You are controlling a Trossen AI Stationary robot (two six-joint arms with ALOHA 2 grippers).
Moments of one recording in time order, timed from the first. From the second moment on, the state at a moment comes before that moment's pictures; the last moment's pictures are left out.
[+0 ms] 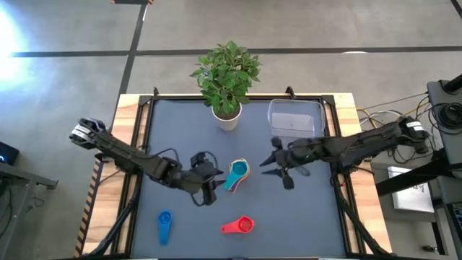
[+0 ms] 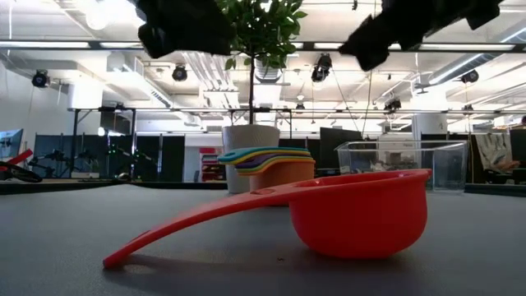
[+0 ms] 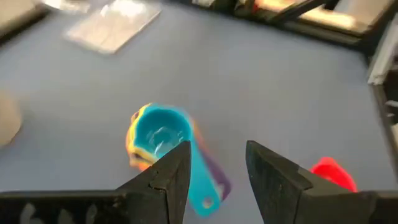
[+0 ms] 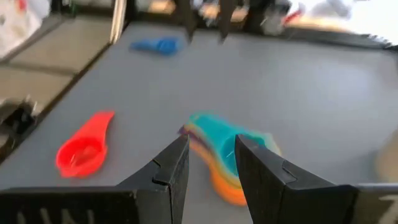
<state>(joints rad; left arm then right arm) -0.41 1.45 0.98 -0.18 -0.52 -0.53 0.14 1.12 0.67 0.05 -0.08 -0.05</state>
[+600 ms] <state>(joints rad) -0.50 1.39 0.61 0.41 -0.57 -0.51 0.37 1.66 0.94 0.05 -0.14 0.06</state>
